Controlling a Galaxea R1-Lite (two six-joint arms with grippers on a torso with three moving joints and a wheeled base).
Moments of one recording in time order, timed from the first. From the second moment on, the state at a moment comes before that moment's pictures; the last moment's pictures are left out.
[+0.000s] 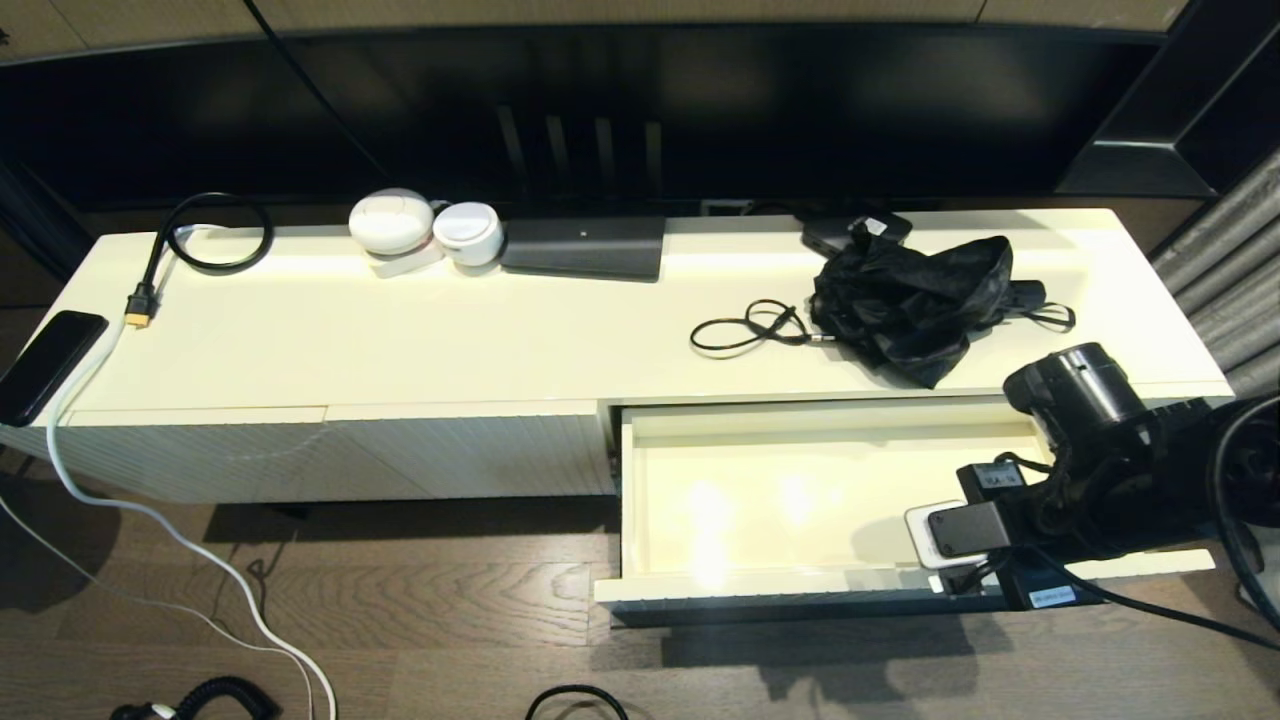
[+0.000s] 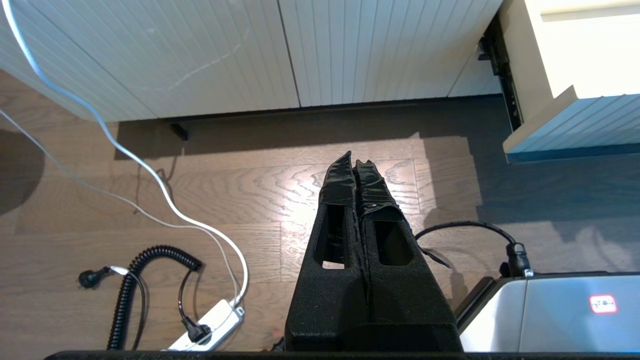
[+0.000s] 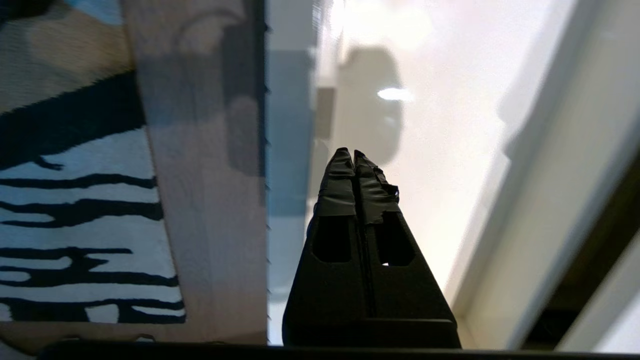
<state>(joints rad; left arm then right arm) 0.00 0.00 -0.03 0.08 -0.02 0.04 0.25 1.72 -0.97 0.23 0.06 -1.41</state>
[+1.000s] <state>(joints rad) 0.00 0.00 -0.03 0.08 -0.02 0.04 0.14 1.46 -1.10 0.12 0.00 -1.58</state>
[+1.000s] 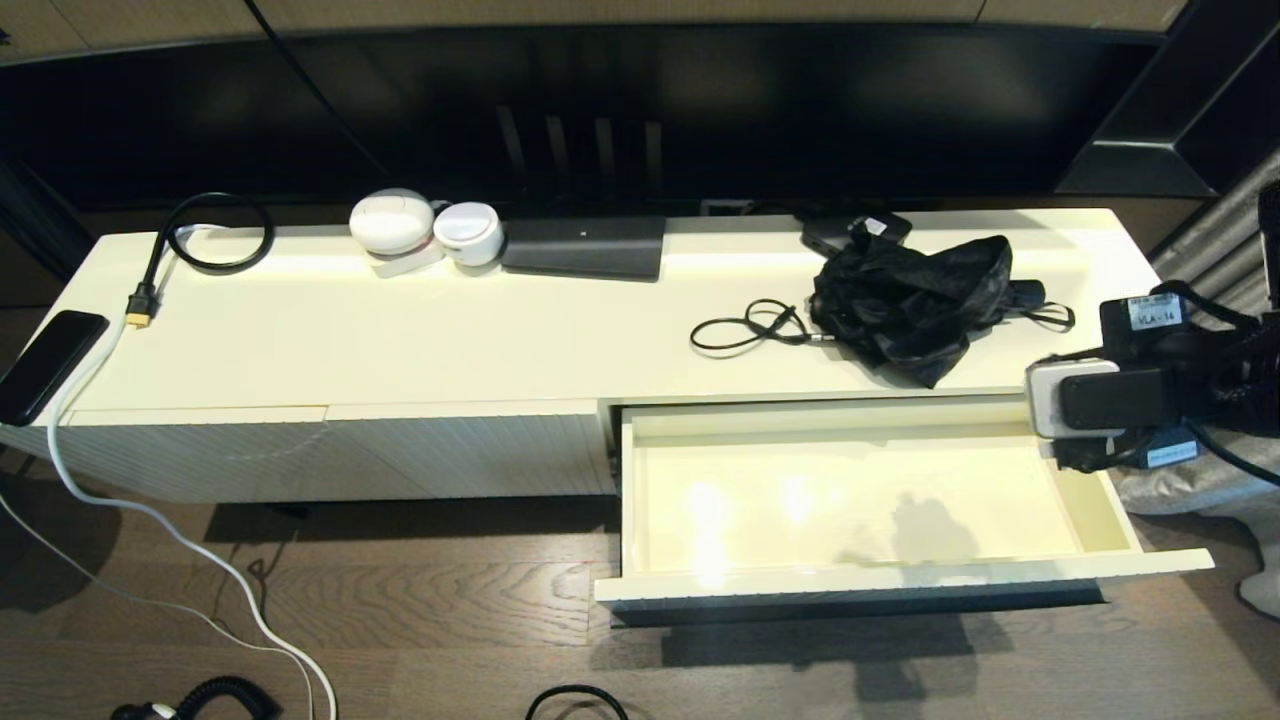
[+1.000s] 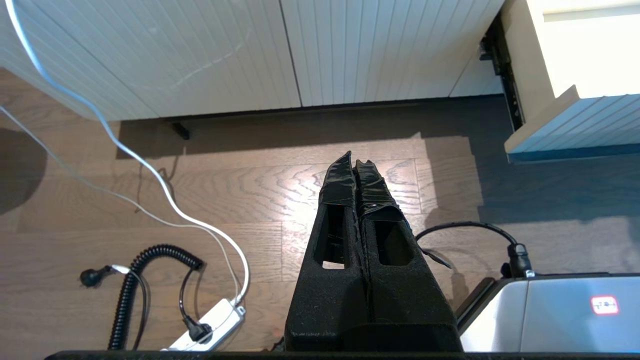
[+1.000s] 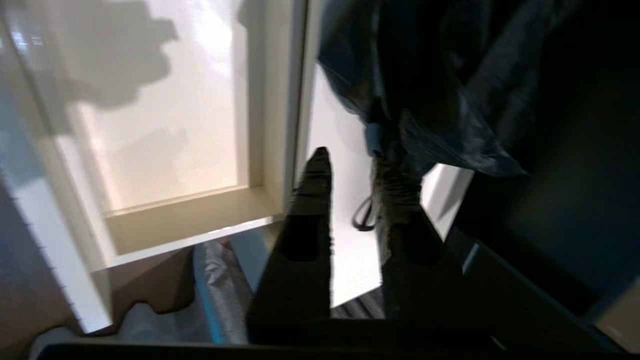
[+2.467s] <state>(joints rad) 0.00 0.00 -0.03 0.08 -0.02 0.04 0.13 1.95 -1.55 -0.15 -0.01 -1.55</state>
